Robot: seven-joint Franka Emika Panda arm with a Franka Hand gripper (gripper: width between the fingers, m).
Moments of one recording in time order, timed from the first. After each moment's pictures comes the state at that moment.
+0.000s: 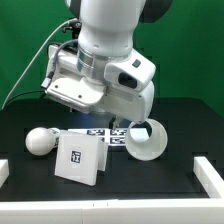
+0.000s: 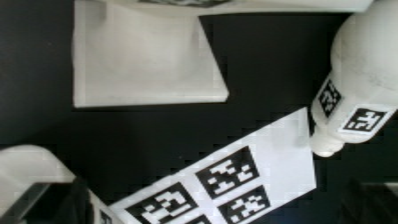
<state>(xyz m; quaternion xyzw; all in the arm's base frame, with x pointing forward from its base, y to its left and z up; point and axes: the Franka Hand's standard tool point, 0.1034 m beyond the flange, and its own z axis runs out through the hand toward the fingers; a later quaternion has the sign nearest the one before) 0.467 -0.050 0.090 -0.20 -0.95 0.11 0.19</state>
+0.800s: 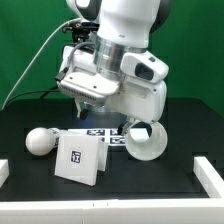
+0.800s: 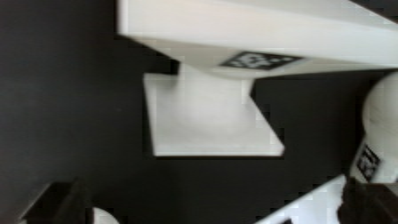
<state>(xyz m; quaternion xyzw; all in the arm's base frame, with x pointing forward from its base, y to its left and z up) 0.489 -0.028 0.080 -0.20 -0.97 0.13 0.02</state>
